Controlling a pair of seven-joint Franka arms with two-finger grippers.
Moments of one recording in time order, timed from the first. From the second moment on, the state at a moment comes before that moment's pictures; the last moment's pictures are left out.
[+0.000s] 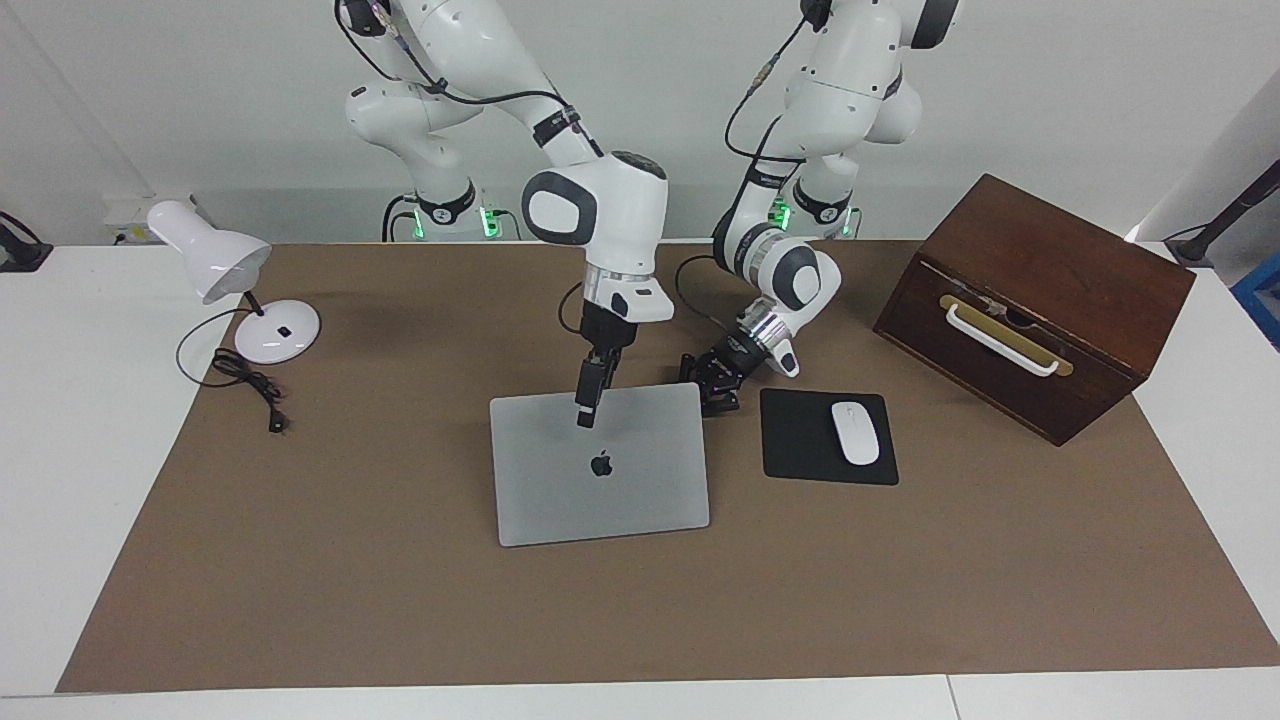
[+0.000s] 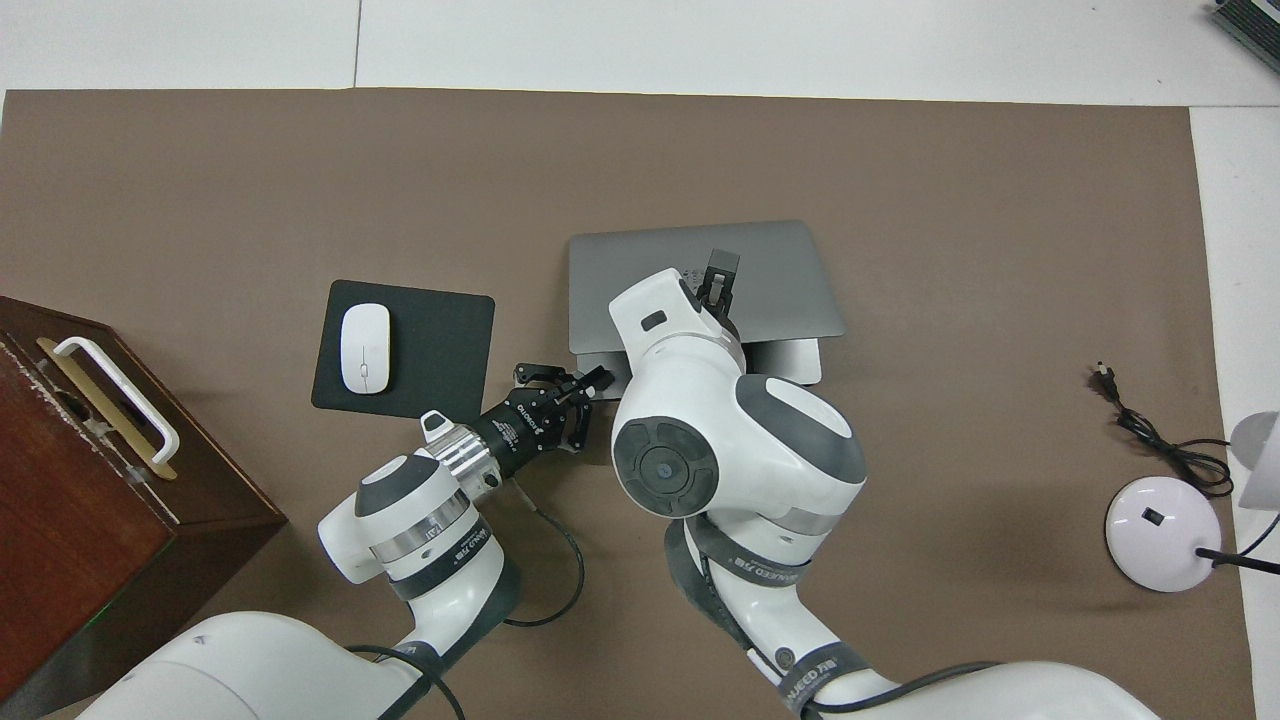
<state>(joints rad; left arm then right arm) -0.51 0.32 -0.03 -2.29 -2.53 2.40 -0.27 0.47 0.28 0.12 -1.86 -0.74 2.36 -0.22</state>
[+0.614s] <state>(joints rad) -0.51 0.32 -0.03 -2.29 -2.53 2.40 -0.27 0.47 0.28 0.12 -1.83 -0.75 2.36 -0.22</state>
